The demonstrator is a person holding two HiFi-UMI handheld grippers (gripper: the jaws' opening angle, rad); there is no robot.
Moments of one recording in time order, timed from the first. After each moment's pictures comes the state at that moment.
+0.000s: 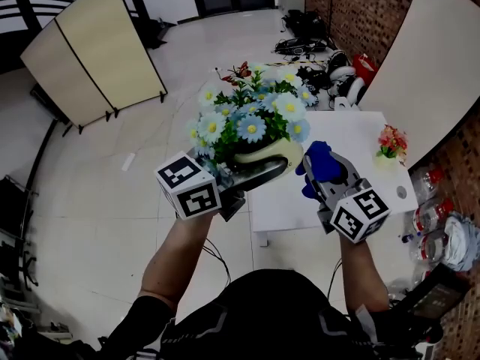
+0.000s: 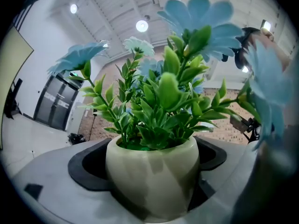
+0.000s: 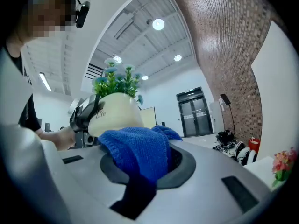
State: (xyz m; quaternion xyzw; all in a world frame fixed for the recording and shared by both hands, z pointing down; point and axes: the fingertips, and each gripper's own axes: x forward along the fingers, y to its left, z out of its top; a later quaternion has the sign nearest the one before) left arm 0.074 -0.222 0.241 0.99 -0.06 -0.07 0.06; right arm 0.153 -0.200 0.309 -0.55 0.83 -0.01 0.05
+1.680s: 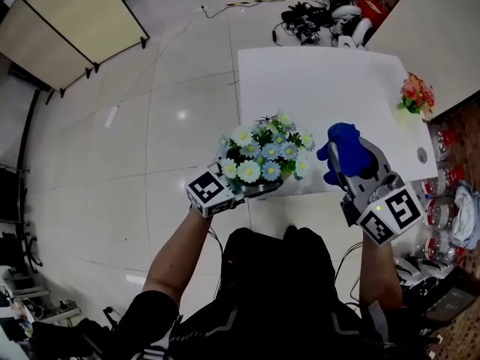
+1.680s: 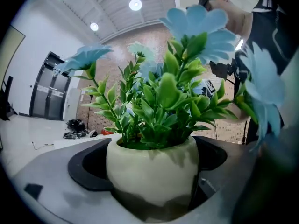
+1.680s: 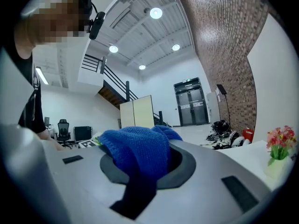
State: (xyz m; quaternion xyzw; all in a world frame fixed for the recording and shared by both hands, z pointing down) left arm 0.073 -0.253 0.576 1.00 -0.02 0.03 0.02; right arm 0.169 -0.217 0.449 -0.56 0.83 -0.05 -0.01
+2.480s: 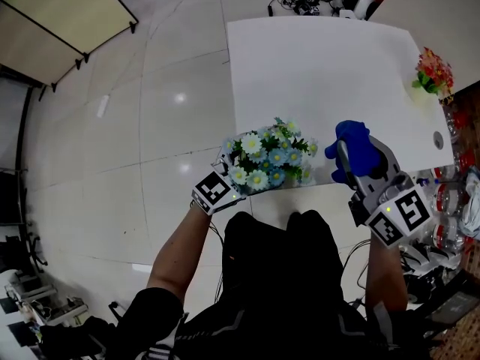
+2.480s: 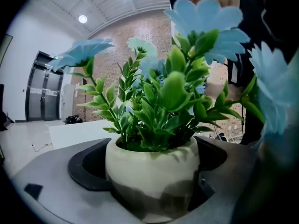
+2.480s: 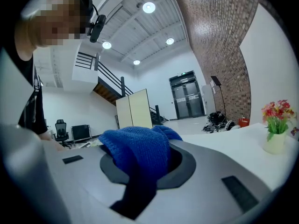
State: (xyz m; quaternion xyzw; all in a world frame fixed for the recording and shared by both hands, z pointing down) left arm 0.090 -0.260 0.701 1.00 0.00 0.10 -0.01; right arm 0.196 -0.229 0.551 -0.57 0.81 -0.09 -0.02
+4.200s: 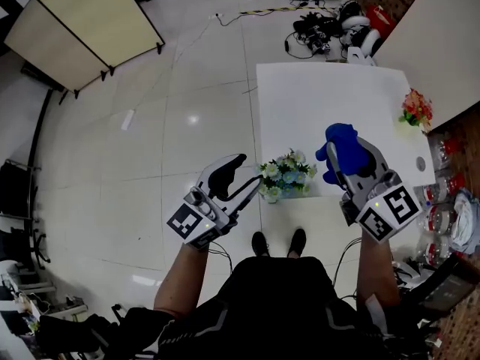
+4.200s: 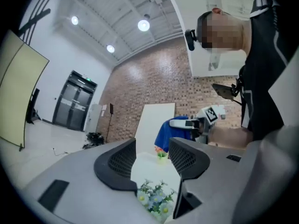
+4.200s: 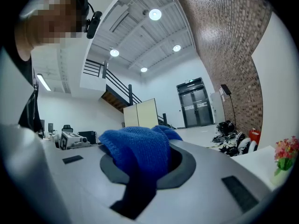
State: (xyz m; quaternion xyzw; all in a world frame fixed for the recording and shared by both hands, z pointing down) left arm -0.018 -0.249 0.408 0.99 -0.15 -0.04 0.07; right arm 0.133 -0.241 0.358 -0.54 0.84 -0.06 0.01
